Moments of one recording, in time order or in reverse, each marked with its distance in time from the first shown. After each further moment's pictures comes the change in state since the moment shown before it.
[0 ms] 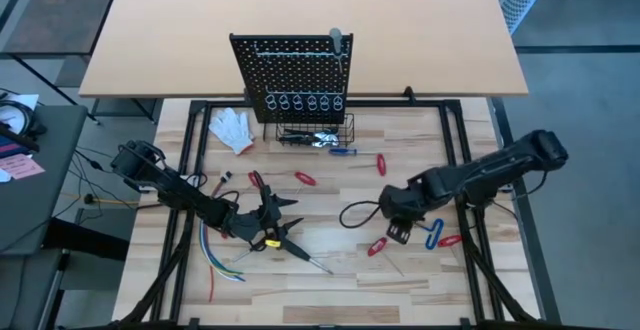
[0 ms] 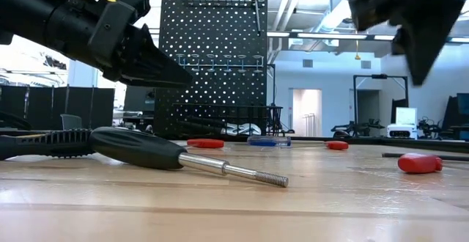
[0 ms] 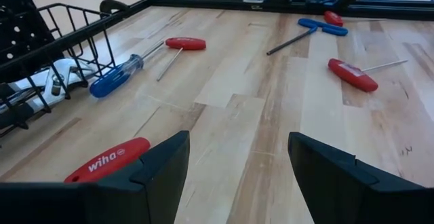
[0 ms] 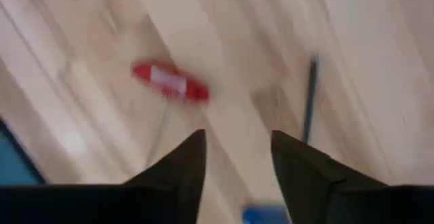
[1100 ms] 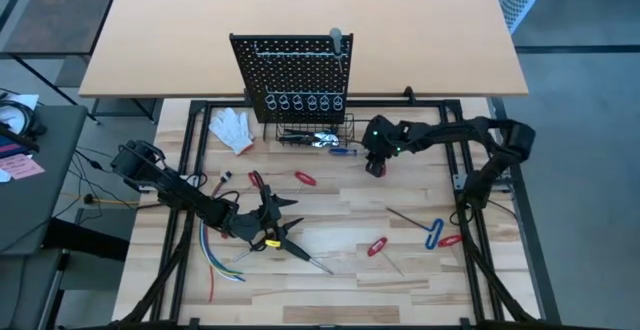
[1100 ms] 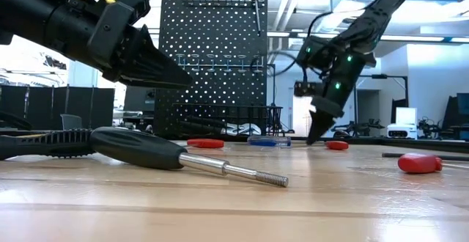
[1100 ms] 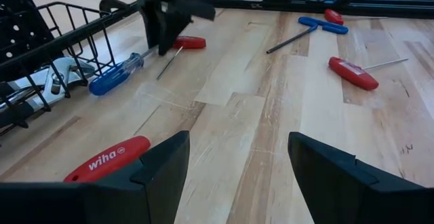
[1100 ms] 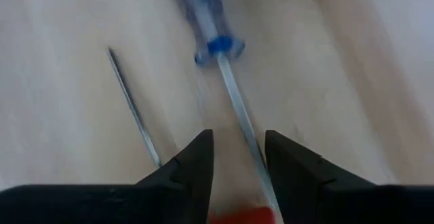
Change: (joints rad) left arm 0.000 0.000 0.000 -0.007 0.002 -0.003; right arm -0.750 0.285 -0.192 0.680 0.020 -0.929
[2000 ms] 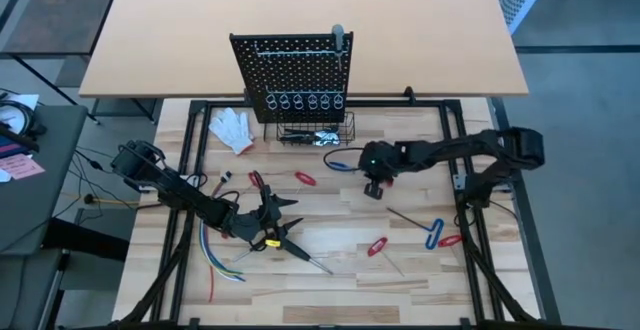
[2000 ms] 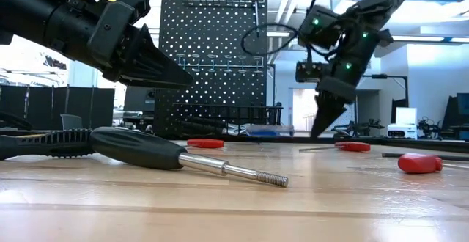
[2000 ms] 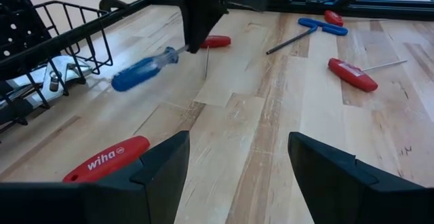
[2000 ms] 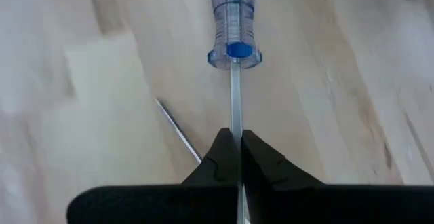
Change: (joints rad) left arm 0.000 0.000 0.000 0.002 0.000 -0.006; right arm 0.295 -0.123 -0.004 -0.071 0.092 0.233
